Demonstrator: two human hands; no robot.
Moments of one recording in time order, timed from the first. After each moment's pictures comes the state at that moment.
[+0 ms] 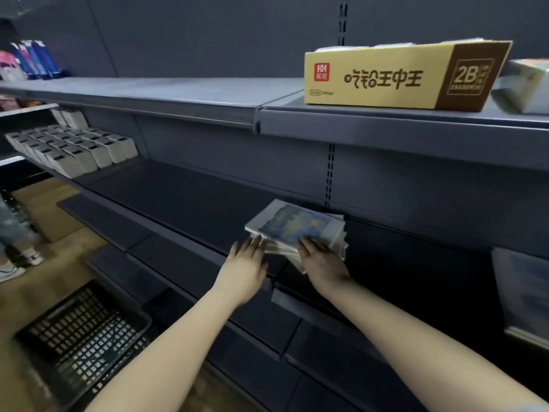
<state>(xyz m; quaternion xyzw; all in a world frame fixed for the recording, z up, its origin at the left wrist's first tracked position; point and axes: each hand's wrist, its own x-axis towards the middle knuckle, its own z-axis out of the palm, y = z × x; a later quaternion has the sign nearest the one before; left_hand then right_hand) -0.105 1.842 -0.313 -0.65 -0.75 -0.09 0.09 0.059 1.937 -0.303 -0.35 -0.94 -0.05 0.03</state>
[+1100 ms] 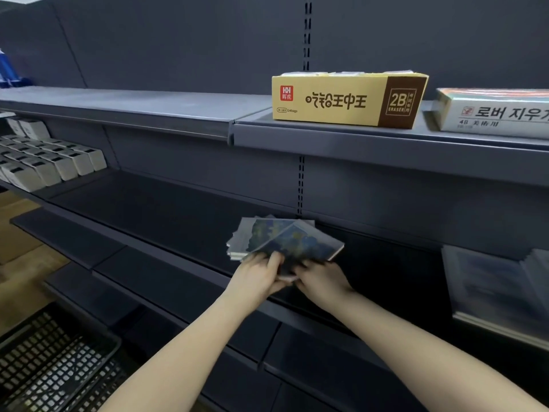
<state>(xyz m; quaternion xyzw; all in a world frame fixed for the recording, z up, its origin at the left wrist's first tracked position) -0.042 1.849 -0.294 -0.76 -0.59 -0.17 0.20 0.118 1.918 -0.298 -0.30 -0.95 -0.07 0.12</state>
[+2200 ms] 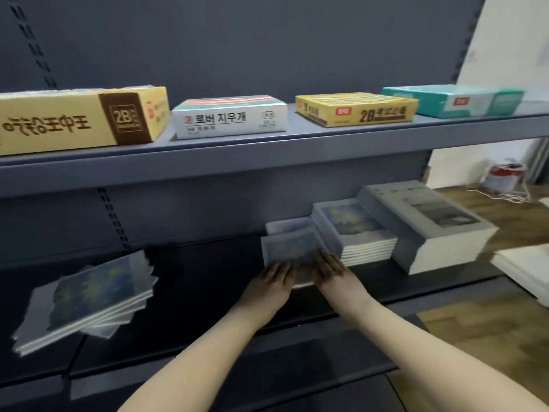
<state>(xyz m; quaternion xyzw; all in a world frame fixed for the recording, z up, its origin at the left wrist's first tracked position) 0.229 1.907 -0.317 -0.92 -0.33 -0.08 0.16 0.409 1.873 -0.318 -0.56 -0.78 -0.24 0.12</state>
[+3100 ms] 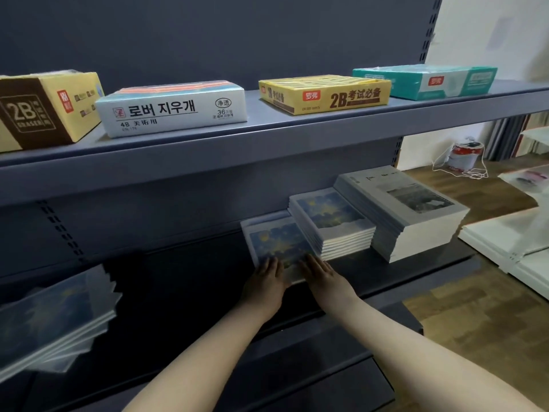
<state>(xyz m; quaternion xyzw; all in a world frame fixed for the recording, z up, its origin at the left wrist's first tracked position) 0.280 1.934 -0.332 -0.91 -0.42 -0.01 -0.01 0.434 1.880 -0.357 -0.66 -0.73 -0.12 0.13</state>
